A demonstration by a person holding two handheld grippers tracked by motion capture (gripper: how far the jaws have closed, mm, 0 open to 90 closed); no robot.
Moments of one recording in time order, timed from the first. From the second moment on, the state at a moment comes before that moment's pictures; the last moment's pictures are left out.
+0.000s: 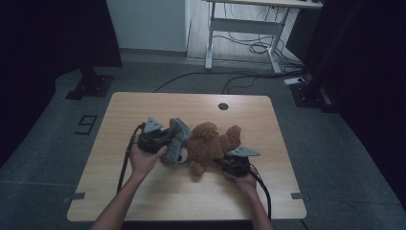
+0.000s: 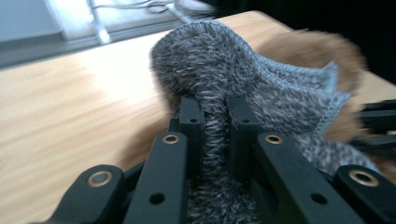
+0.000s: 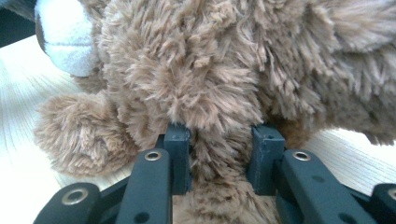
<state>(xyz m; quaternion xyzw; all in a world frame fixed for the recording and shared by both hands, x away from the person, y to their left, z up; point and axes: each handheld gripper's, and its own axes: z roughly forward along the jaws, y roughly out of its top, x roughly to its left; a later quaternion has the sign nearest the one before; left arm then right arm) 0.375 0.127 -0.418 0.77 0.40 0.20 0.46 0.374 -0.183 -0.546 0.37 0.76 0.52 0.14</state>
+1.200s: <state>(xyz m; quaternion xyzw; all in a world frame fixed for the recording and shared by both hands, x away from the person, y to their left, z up) 0.391 0.148 -0.452 0.77 0.43 0.20 0.42 0.372 -0.182 -0.548 0.37 0.75 0.52 0.14</state>
